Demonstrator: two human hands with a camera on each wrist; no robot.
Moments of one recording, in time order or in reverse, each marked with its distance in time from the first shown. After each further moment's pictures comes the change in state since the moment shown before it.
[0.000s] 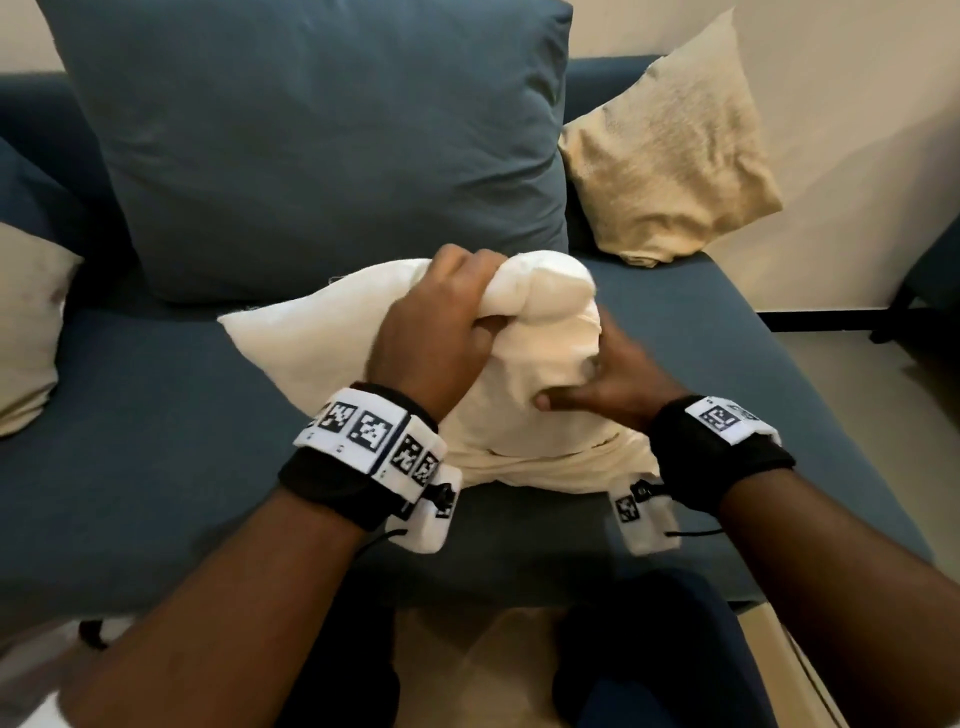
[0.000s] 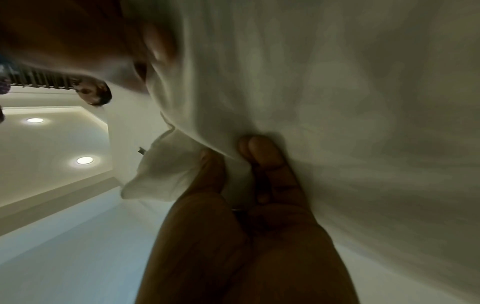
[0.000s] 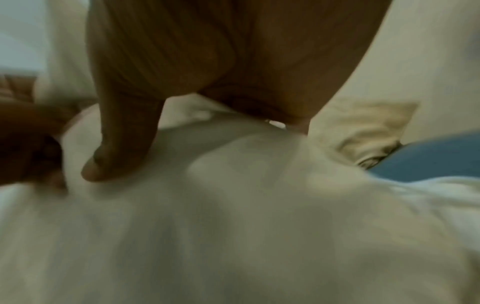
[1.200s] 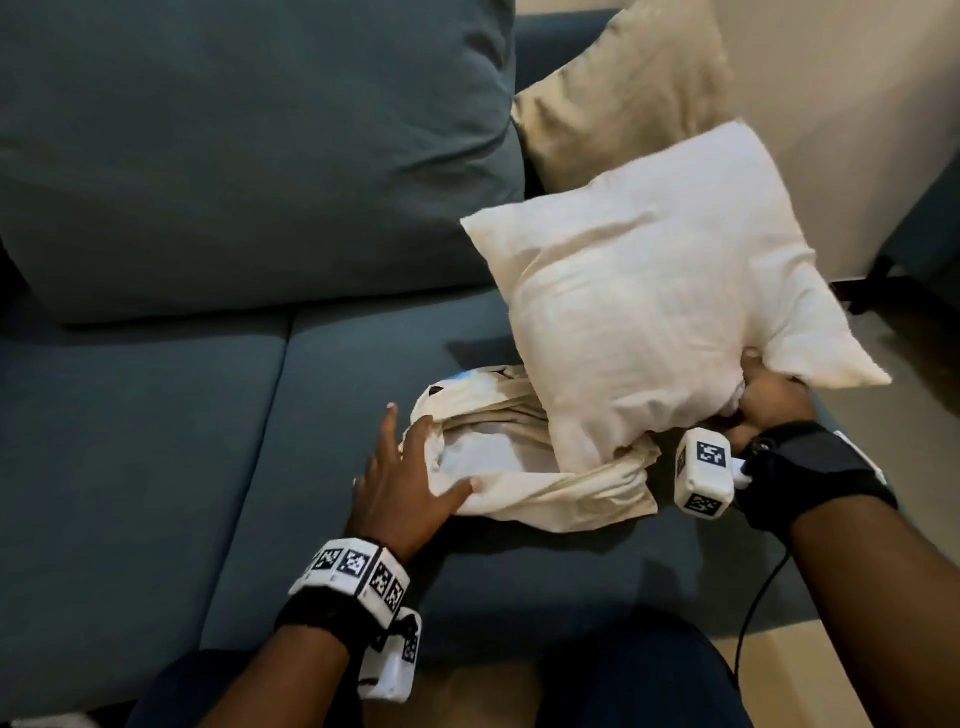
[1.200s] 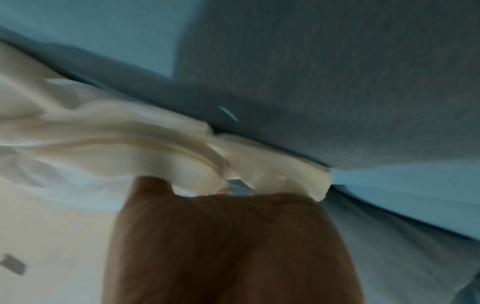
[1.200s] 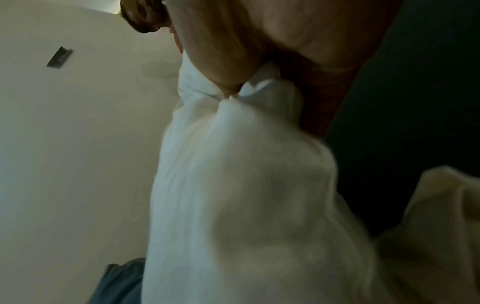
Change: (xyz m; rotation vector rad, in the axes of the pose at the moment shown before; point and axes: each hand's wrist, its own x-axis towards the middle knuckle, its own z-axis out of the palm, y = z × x) left_hand -0.071 -0.084 0.167 -0.013 -0.517 -0.479; right_hand 0.009 0.208 -0.085 0.820 0.831 0.737
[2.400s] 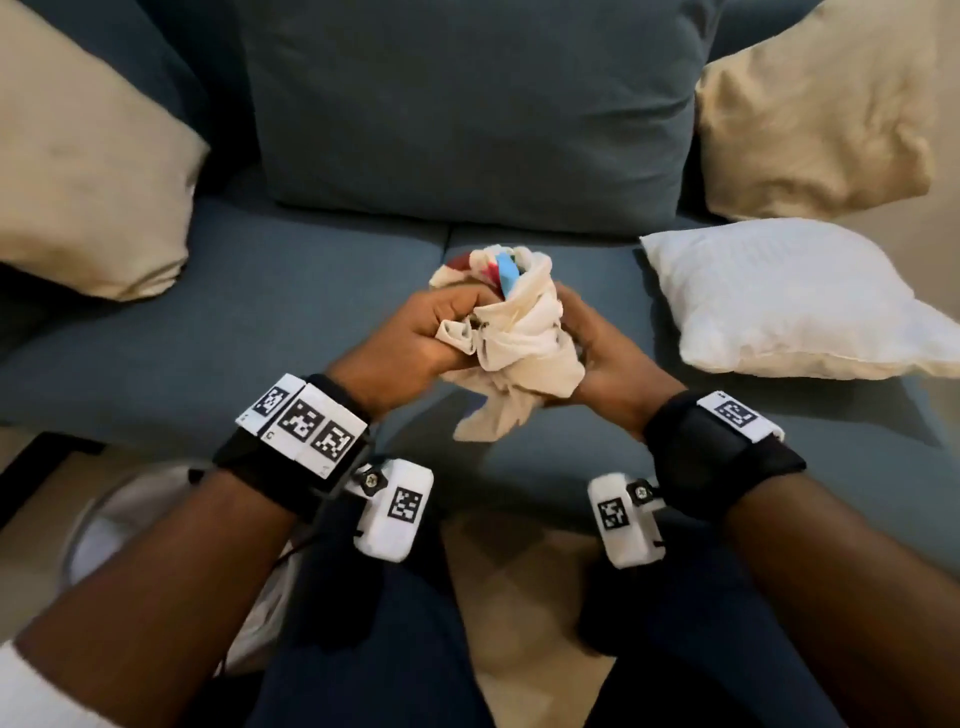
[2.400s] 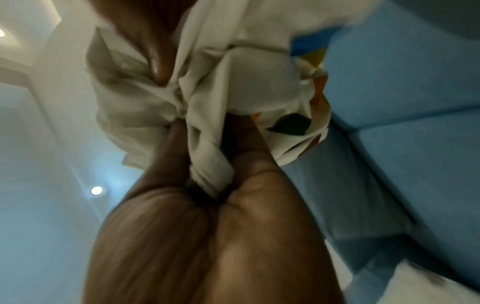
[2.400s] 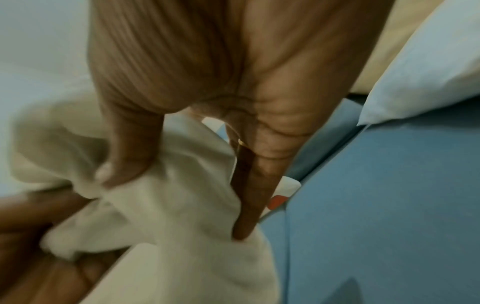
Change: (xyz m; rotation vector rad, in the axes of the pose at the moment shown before) left_hand -0.158 -0.044 -0.181 -0.773 0.000 0.531; right_hand -0.342 0.024 0.129 -0.602 -1.289 -0.521
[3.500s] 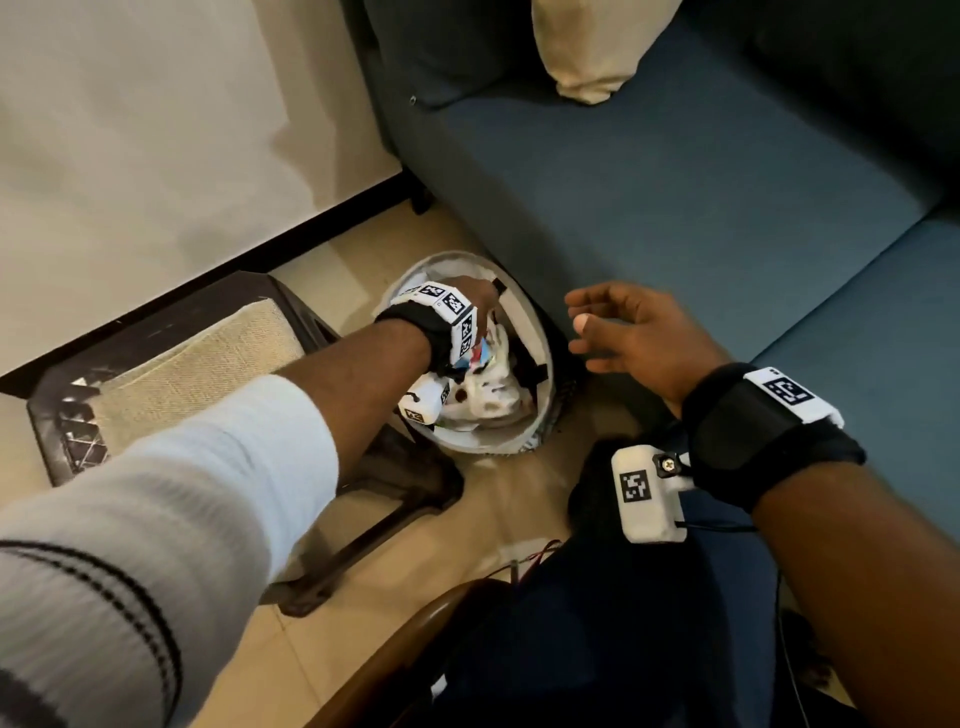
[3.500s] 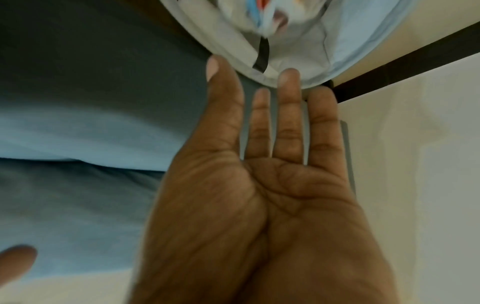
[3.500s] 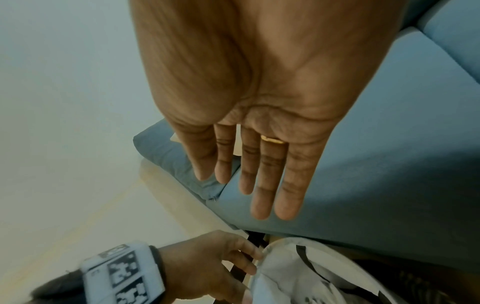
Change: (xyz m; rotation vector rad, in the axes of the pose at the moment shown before) left_hand -0.320 -0.179 -0.199 0.817 0.110 -1.162; right_hand 0.097 -0.053 0.327 -0.078 -0.472 0.268
